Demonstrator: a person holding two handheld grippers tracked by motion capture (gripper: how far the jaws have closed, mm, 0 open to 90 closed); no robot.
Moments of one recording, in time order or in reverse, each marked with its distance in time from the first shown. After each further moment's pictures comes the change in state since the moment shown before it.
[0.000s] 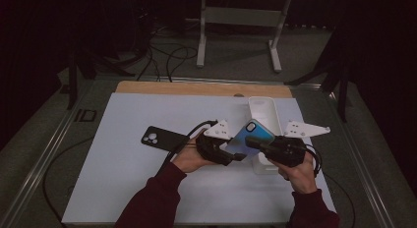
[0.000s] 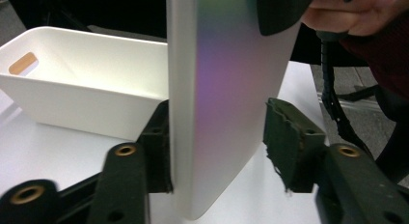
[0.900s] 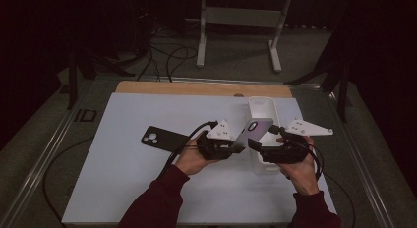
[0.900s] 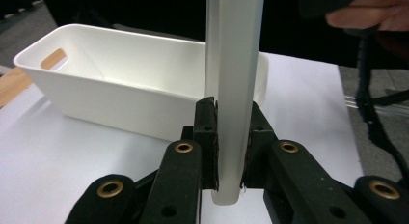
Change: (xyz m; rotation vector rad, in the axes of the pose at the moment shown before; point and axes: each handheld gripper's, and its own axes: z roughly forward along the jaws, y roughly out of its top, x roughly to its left) left arm -0.002 -0.002 0.005 0.003 0.102 -0.020; right arm -0.002 0.000 -0.002 0.000 -0.262 0.058
